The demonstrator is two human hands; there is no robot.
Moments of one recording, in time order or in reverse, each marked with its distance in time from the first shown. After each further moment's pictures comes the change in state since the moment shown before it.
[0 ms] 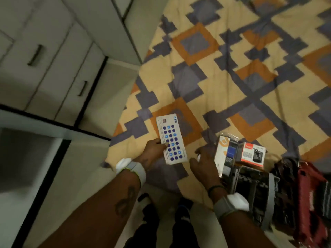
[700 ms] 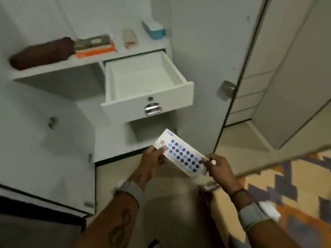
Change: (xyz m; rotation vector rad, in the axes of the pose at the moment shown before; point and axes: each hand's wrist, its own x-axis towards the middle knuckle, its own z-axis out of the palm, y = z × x) left_hand -0.327 -0.171 -0.460 -0.999 0.725 0.302; right_hand -0.193 -0.410 0.291 -0.104 -0.666 -0.767
